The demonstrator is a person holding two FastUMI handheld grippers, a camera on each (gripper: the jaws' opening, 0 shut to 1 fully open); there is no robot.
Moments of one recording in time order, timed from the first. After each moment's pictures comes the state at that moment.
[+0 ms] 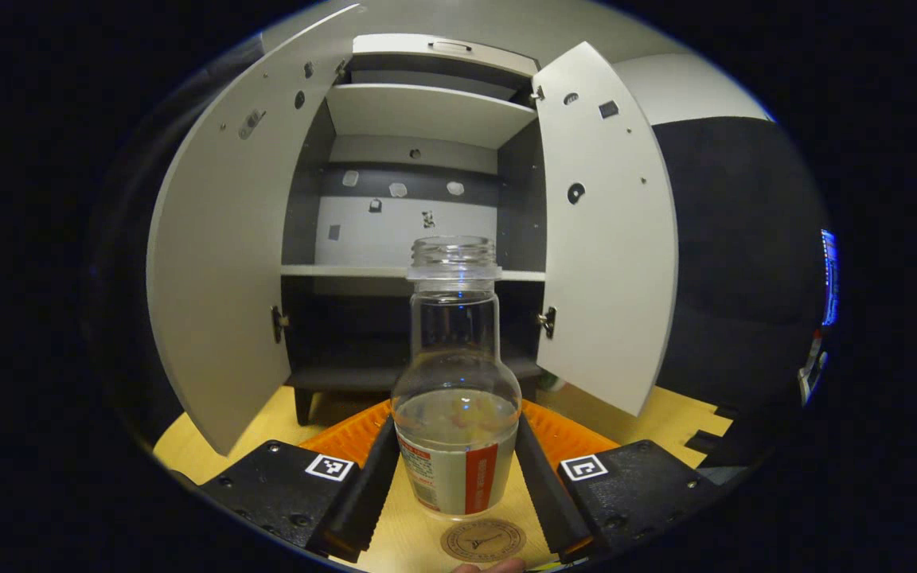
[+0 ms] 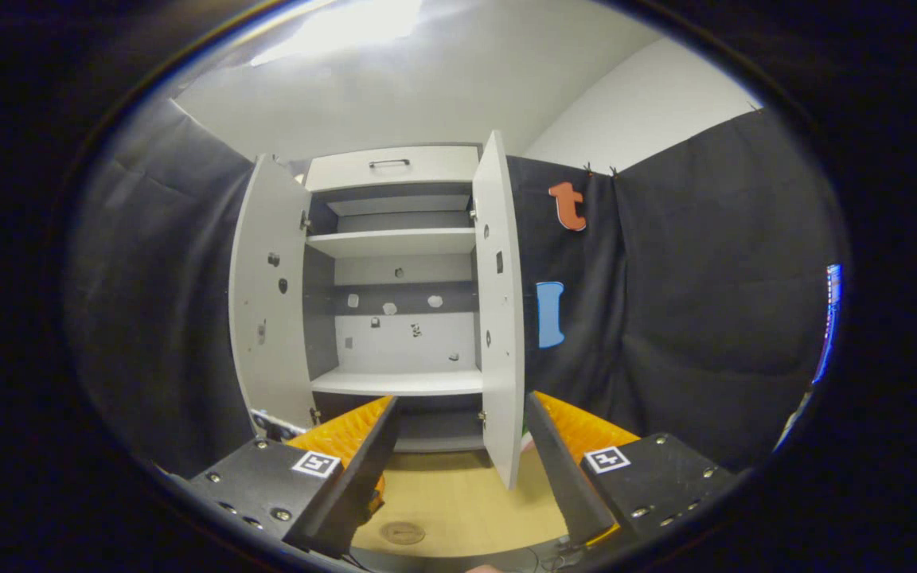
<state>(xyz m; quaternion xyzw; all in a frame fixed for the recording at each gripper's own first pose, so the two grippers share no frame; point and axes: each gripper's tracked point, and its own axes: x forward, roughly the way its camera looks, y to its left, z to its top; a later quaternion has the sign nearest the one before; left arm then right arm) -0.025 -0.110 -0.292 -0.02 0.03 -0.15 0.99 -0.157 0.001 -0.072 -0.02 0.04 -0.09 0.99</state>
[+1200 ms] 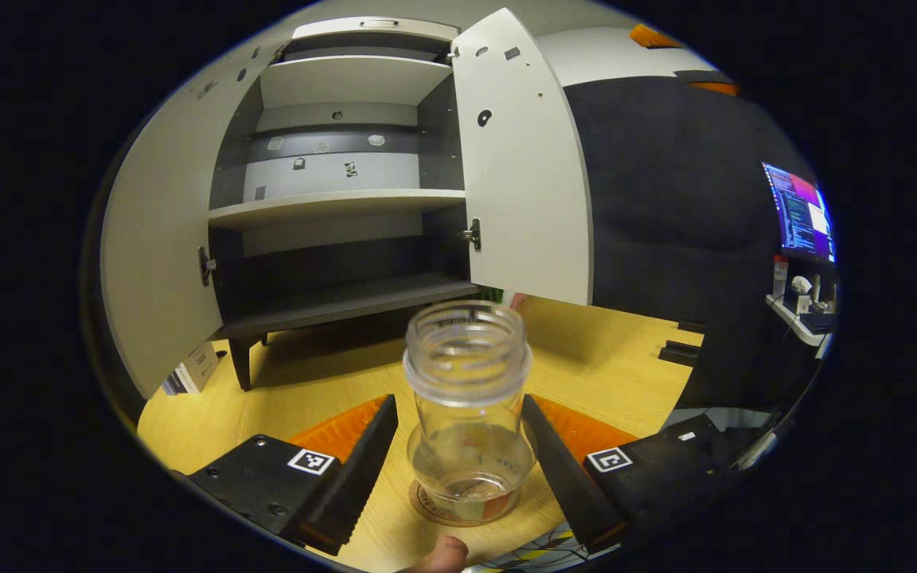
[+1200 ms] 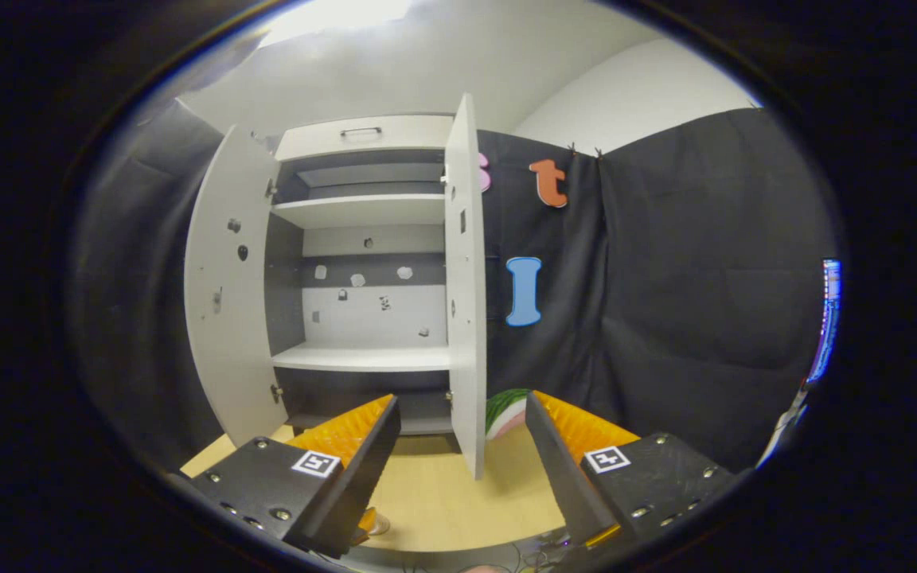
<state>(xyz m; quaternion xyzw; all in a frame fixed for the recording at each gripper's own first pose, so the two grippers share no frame) -0.056 -0.138 -0.371 0.07 0.06 -0.26 0.96 -0.149 -0.059 -0.107 -0.02 0.07 -0.13 0.99</state>
